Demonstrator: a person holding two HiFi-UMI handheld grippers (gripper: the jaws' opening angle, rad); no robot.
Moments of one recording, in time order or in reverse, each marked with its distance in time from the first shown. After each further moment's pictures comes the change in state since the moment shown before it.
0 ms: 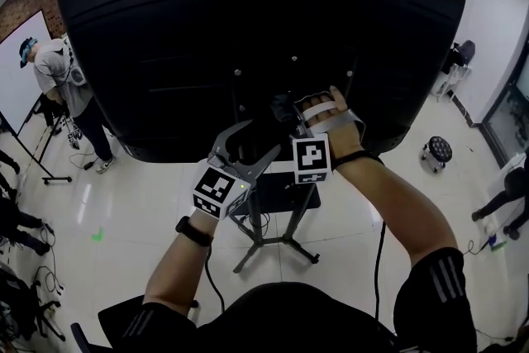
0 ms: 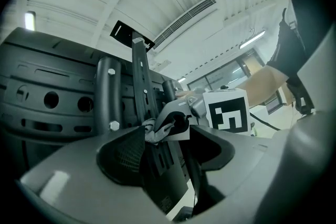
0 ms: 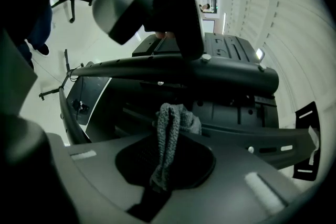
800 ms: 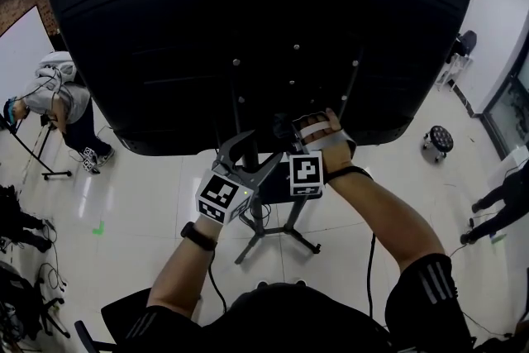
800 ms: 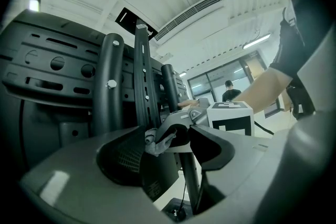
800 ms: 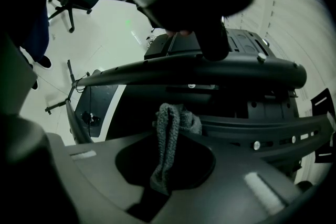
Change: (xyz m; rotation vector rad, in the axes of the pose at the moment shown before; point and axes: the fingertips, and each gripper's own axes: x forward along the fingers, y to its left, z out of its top) left arm -0.005 -0.015 -0.056 -0.081 0.071 -0.024; right arm 0.022 0.088 0.026 0.079 -0.009 0.093
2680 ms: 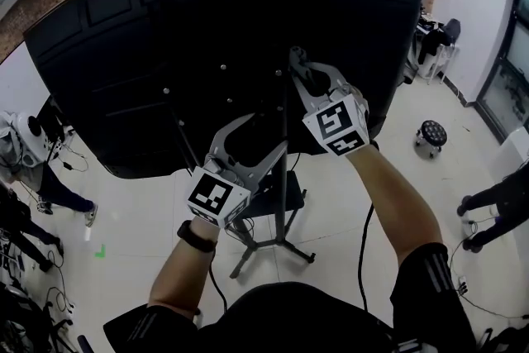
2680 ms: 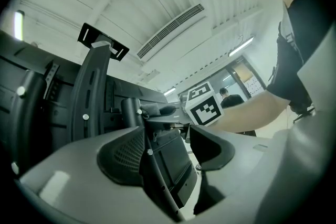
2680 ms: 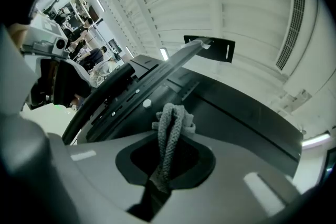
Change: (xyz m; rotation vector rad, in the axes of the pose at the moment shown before) left arm 0.097 -0.099 0.124 0.119 -0.194 -0.082; right arm -0.114 -0.159 -0.190 0.970 -0.413 -0.316
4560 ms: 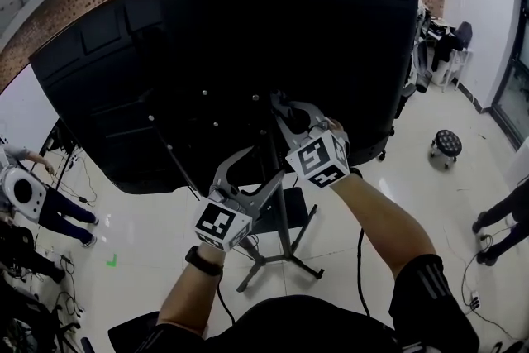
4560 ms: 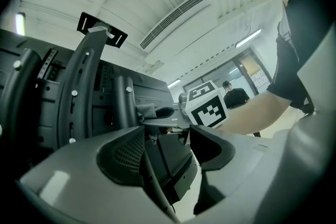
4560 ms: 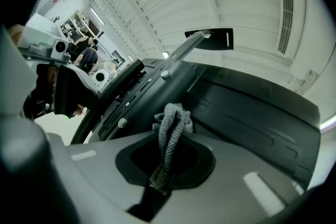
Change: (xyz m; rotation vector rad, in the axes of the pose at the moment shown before) left arm 0.027 -0.015 -0.050 -0.013 0.094 0.069; right arm 0.010 0.033 -0.047 0.091 -0.048 0.101
